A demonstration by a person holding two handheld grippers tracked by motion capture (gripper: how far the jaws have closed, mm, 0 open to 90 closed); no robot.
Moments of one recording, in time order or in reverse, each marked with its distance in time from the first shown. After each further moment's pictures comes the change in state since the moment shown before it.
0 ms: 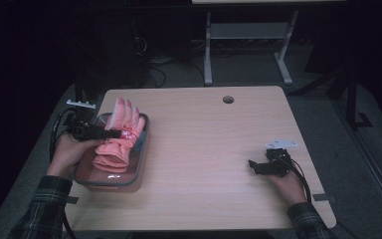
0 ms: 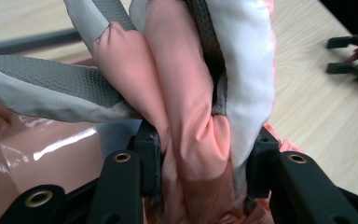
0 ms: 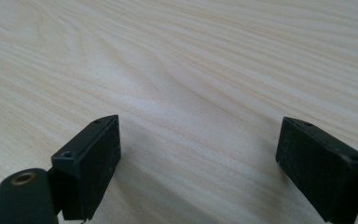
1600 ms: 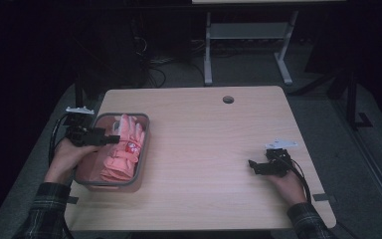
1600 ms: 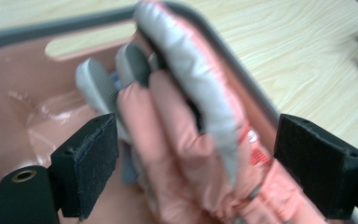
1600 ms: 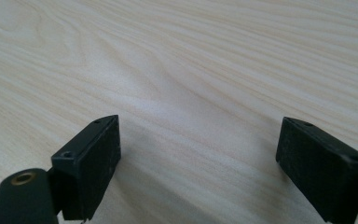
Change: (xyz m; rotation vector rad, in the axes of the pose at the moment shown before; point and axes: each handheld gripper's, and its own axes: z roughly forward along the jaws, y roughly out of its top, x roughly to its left) left arm 0.001 -0.014 -0.001 -0.042 0.074 0.038; right arm 0.001 0.000 0.000 0.001 -0.003 0.007
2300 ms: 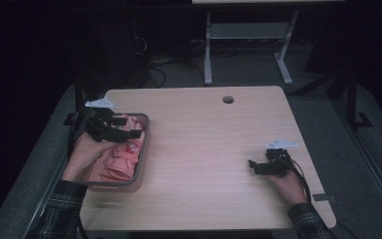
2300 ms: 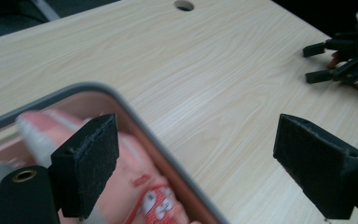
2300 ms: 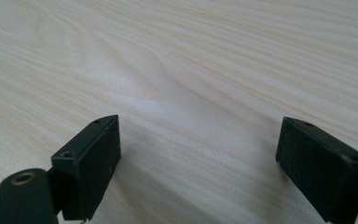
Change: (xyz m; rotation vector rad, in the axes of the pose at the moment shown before) left arm -0.072 0.037 0.009 -0.087 -0.069 0.157; right arm 0.000 0.000 0.000 0.000 -0.002 0.000
